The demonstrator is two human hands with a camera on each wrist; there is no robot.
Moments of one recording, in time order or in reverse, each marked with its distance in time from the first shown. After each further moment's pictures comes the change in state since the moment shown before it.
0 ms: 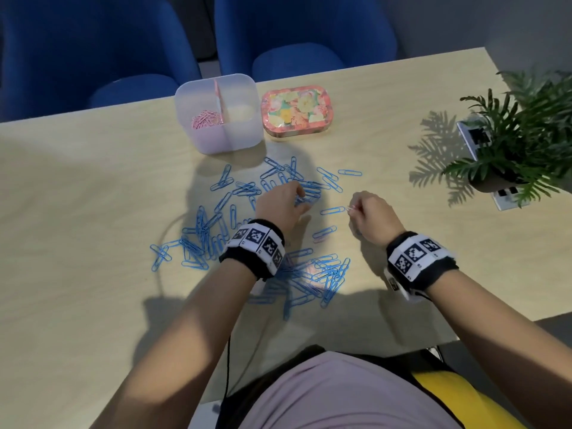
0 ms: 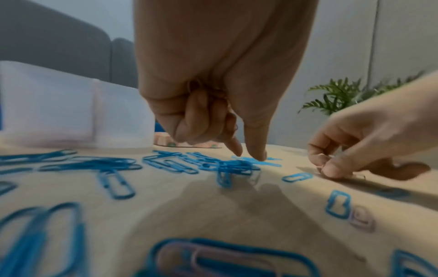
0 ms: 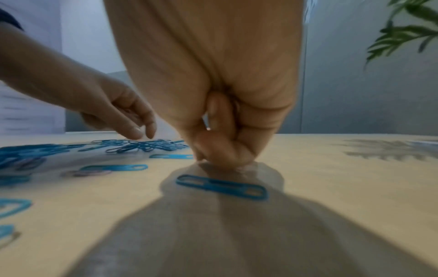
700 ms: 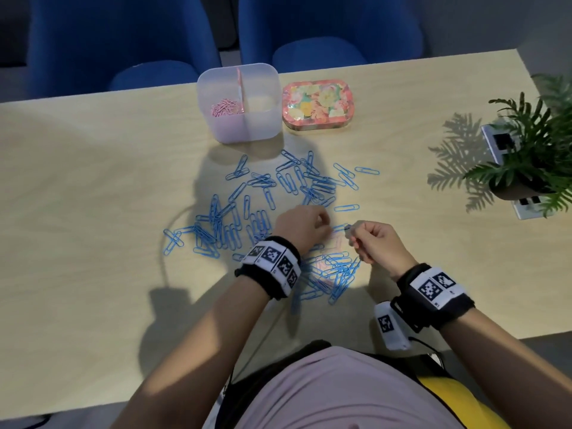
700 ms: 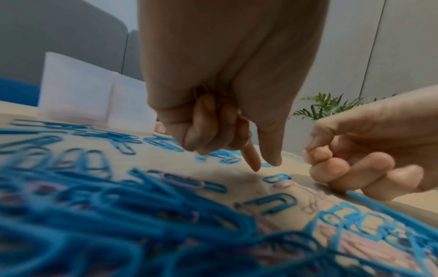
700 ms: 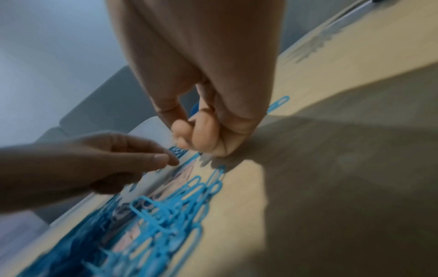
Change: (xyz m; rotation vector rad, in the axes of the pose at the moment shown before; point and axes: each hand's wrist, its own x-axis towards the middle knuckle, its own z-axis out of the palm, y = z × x) left_hand -0.033 0.001 0.017 -0.005 -0.159 0.064; right_hand -0.044 -0.015 0.027 0.747 -0.106 0.205
